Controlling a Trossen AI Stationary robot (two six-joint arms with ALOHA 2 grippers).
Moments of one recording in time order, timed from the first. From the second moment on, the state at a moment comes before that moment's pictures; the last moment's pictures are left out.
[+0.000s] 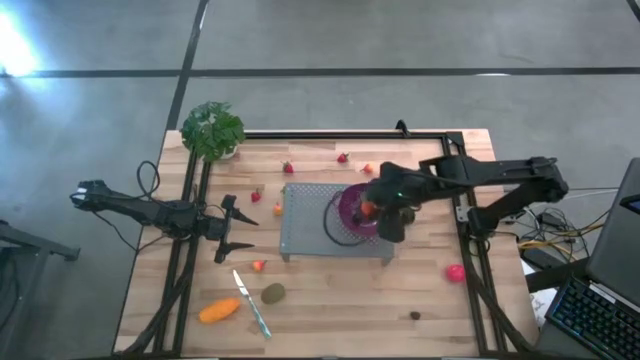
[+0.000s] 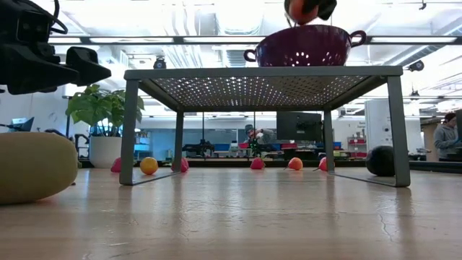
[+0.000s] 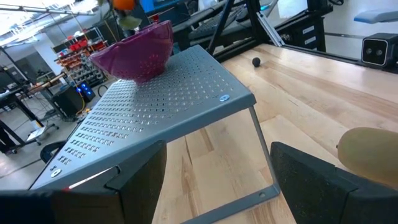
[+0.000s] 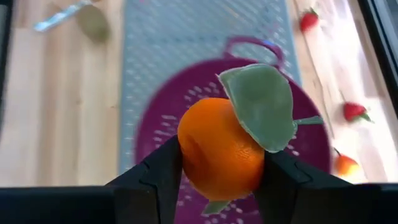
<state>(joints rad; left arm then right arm) -0.25 0.25 0.01 0.07 -0.10 0.37 0.08 1.42 1.50 -1.05 0.09 0.18</state>
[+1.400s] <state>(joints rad) -0.25 0.25 0.01 0.07 -0.10 0.37 -0.04 1.60 1.45 -1.07 0.08 0.18</state>
